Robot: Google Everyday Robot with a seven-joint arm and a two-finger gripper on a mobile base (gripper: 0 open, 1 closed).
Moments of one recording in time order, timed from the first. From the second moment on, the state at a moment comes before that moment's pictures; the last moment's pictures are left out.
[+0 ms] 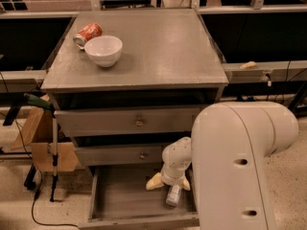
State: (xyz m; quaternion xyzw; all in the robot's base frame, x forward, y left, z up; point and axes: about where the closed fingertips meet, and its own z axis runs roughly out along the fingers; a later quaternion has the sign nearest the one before) arm 0.519 -0.075 0.342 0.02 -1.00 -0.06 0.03
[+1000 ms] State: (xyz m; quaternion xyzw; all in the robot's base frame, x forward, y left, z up) arm 0.538 -0.067 0.294 -0.02 -0.99 -0.09 0.04
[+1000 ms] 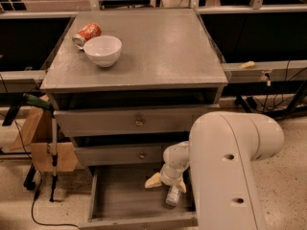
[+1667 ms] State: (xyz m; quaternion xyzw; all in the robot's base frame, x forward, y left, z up) arm 0.548 -0.052 0.231 -0.05 -0.99 -0.13 0.06
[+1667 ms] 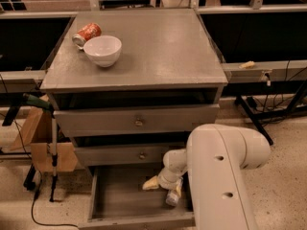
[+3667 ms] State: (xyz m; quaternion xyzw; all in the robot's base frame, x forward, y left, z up) arm 0.575 -0.098 0.146 -0.16 -0.98 -0.10 0.02
